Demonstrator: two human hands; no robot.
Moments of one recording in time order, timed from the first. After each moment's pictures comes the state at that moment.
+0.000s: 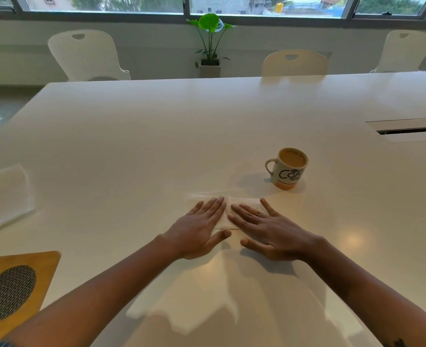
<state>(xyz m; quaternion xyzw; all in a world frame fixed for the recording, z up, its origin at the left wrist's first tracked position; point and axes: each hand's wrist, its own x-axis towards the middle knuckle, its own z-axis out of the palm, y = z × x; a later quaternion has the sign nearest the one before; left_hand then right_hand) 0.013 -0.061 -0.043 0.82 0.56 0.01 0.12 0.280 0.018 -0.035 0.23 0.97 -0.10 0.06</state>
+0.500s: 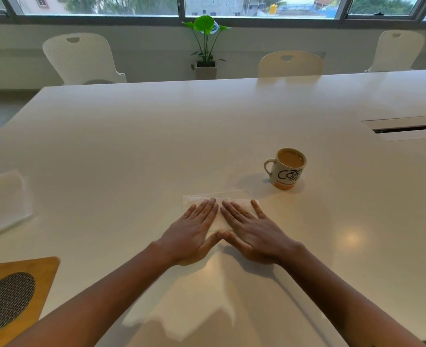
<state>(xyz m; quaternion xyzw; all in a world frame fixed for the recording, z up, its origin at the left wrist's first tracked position) 0.002 -0.069 -0.046 0.81 0.57 0.01 0.11 0.234 -0.010 -0.029 0.34 0.93 -0.13 0.05</state>
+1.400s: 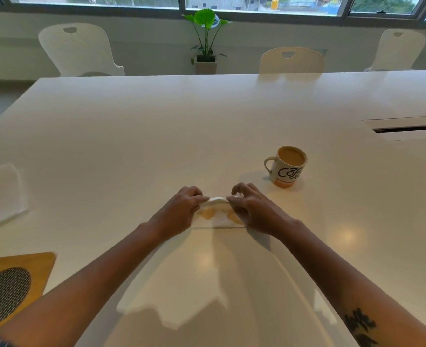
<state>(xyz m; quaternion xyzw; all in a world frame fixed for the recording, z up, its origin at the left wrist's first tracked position) -0.028 -0.040 -0.028 0.79 0.55 0.24 0.12 0.235 0.042 -0.028 0.29 0.94 -0.10 -0.12</state>
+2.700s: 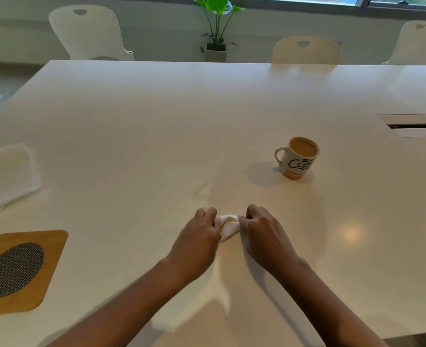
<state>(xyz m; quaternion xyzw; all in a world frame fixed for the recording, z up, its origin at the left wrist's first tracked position) 0.039 -0.135 -0.023 0.77 0.63 0.12 0.04 0.225 -0.066 -0.021 0.43 0.90 -0.05 -0.08</state>
